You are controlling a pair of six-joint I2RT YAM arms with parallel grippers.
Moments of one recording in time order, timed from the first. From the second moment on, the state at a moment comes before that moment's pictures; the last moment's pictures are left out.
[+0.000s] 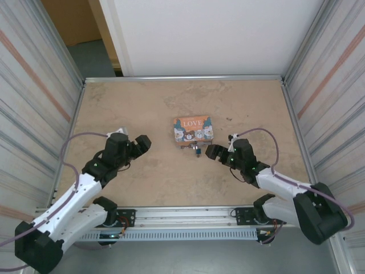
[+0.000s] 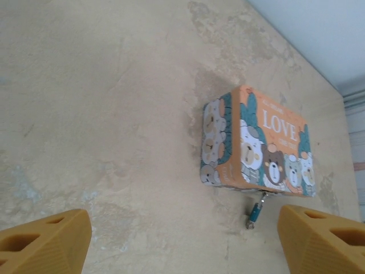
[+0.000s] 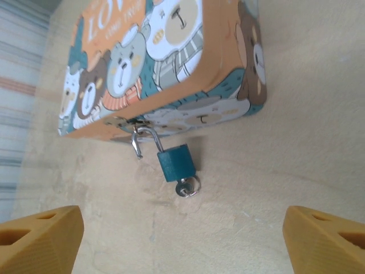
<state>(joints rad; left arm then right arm) -0.47 0.84 0.59 -0.40 -0.03 -0.89 0.48 1.08 0.31 0.20 -0.20 0.80</state>
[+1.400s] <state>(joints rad) -0.45 1.71 1.02 -0.19 0.45 -0.70 0.44 1.40 0.50 0.33 -0.43 0.76</state>
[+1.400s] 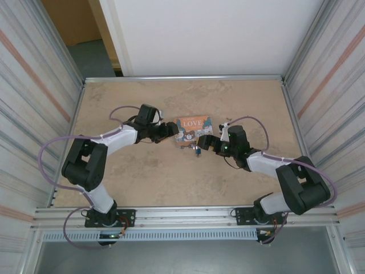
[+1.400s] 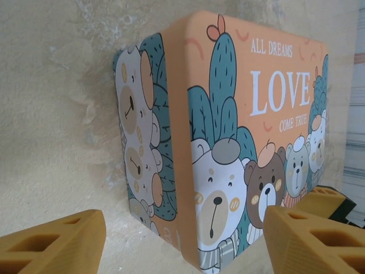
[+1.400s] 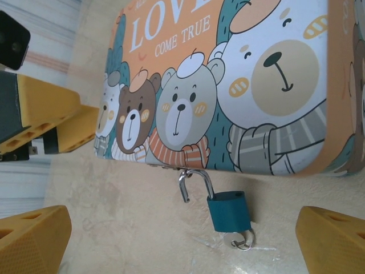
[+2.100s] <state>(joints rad) -0.51 1.74 0.96 -0.06 0.47 -0.74 0.42 1.48 0.60 0.27 -0.44 0.66</state>
